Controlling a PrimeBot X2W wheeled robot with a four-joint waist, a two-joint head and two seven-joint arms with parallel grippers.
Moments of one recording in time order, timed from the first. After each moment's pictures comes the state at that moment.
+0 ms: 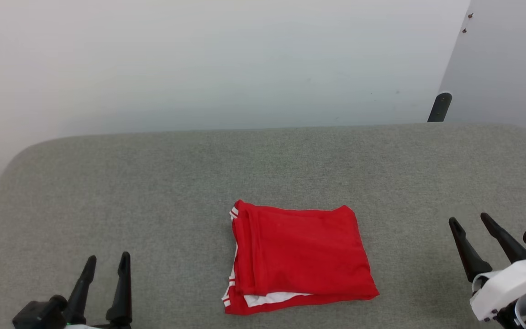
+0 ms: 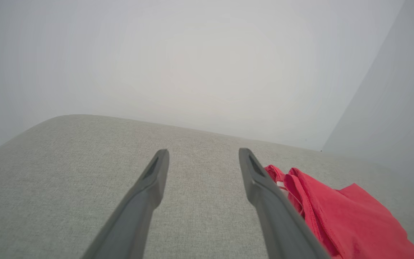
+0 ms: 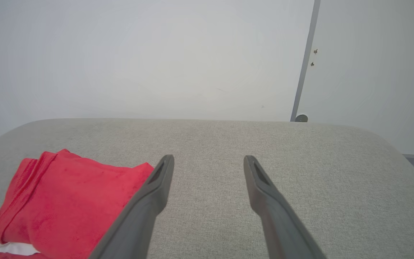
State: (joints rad) left arm 0.06 0.22 0.03 0.15 -0.44 -0.13 -0.26; right arm -0.17 -0.40 0.19 0.26 0.53 0.13 -0.06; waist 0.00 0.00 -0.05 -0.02
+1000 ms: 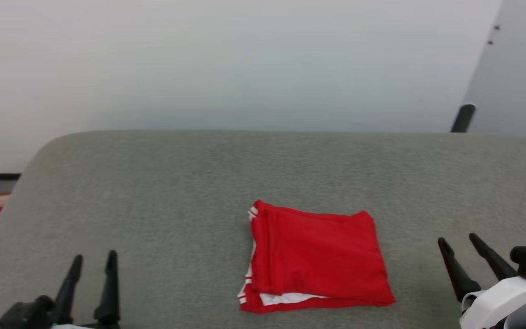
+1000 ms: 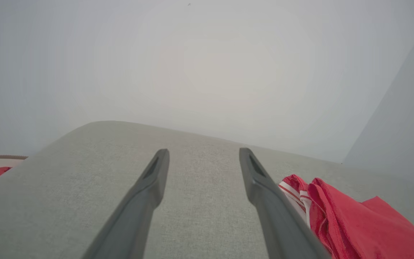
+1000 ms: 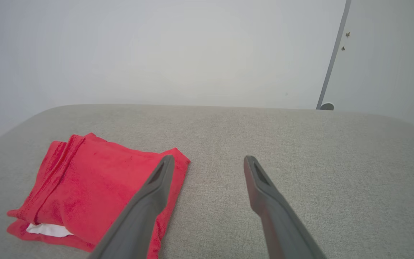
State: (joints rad) left arm 0.07 0.22 0.05 0.14 -0.44 -0.13 -0.26; right arm -0.07 -0.33 0.14 0.18 0.47 0.13 0.01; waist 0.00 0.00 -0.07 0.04
